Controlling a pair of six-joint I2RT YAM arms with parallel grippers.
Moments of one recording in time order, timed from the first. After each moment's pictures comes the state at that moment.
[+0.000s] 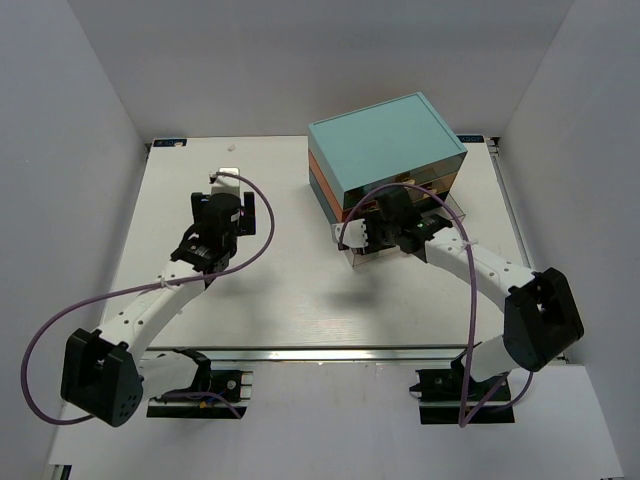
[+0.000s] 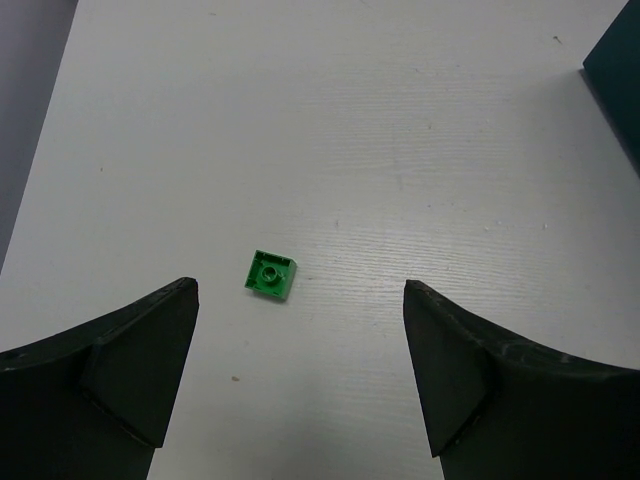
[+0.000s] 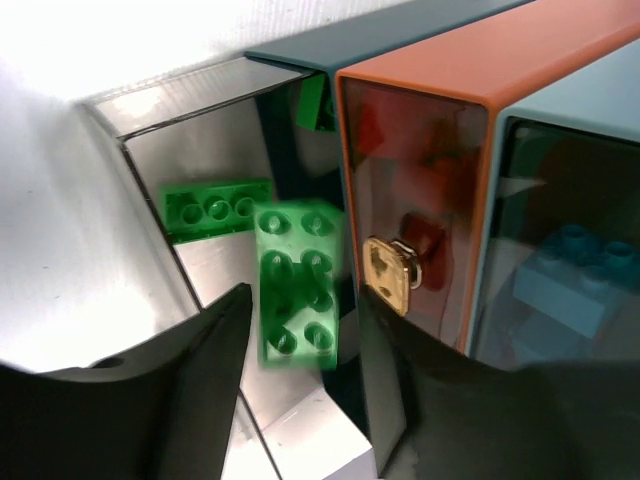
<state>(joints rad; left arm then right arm) -0.43 1.15 0.83 -0.13 -0.55 -0.10 0.61 1.46 1.04 -0.41 -0.10 -1.29</state>
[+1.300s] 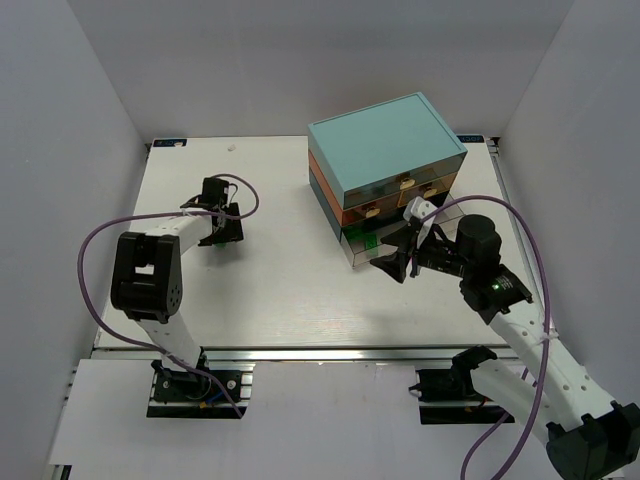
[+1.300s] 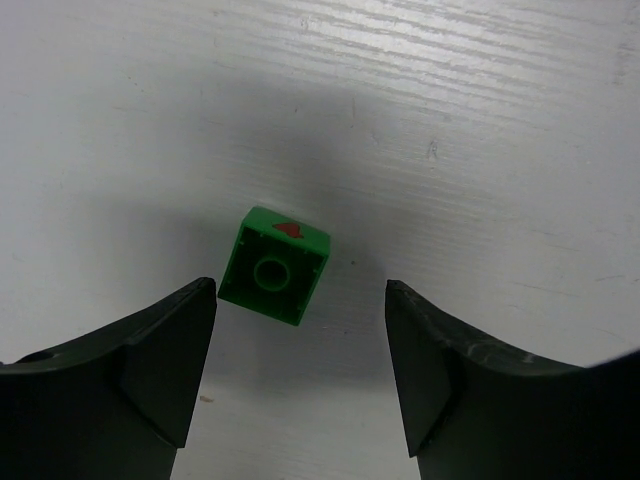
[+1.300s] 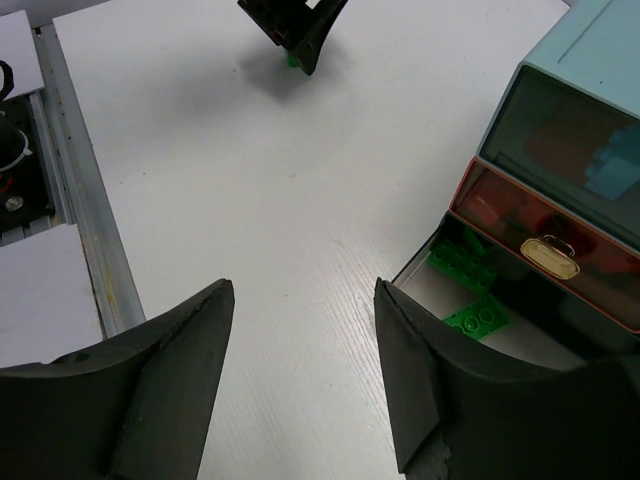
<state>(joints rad) -0.12 1.75 1.08 -0.37 -0.22 -0.23 0.43 0.80 0.72 -0.16 -0.70 -0.16</state>
